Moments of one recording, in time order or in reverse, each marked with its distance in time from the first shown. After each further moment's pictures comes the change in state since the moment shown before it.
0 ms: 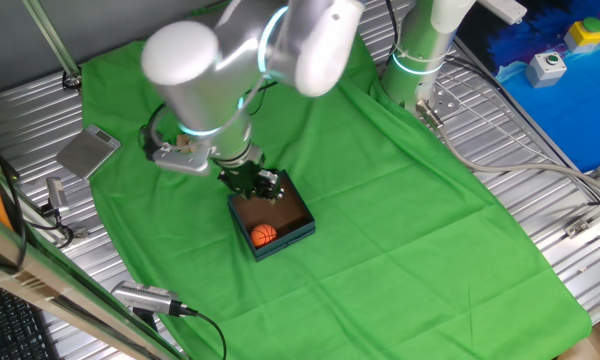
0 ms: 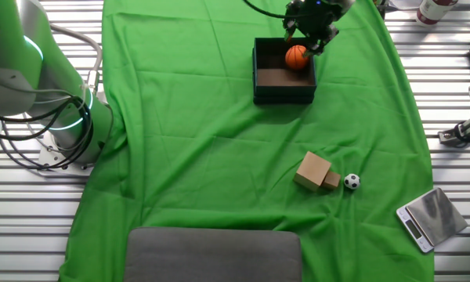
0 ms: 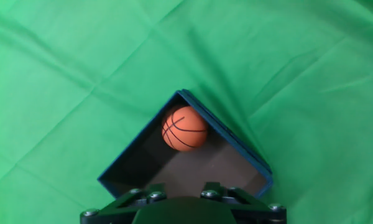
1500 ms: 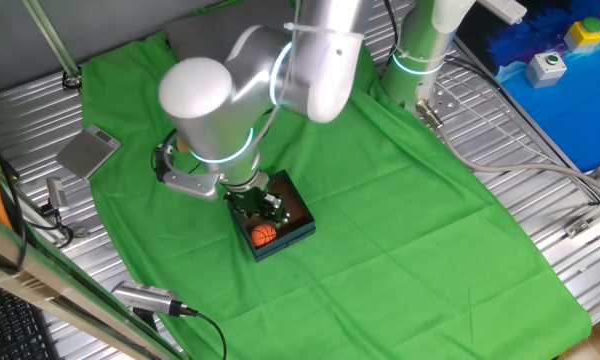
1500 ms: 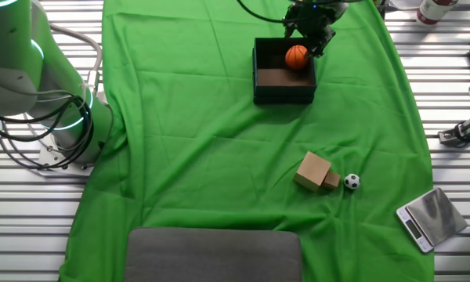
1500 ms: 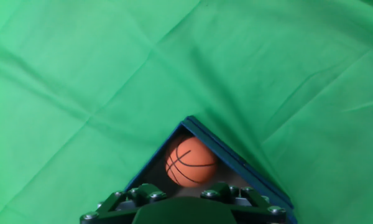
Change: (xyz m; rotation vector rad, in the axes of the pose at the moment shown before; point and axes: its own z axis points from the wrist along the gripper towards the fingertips) arm -0.026 0.006 0.045 0.039 -0.054 0.093
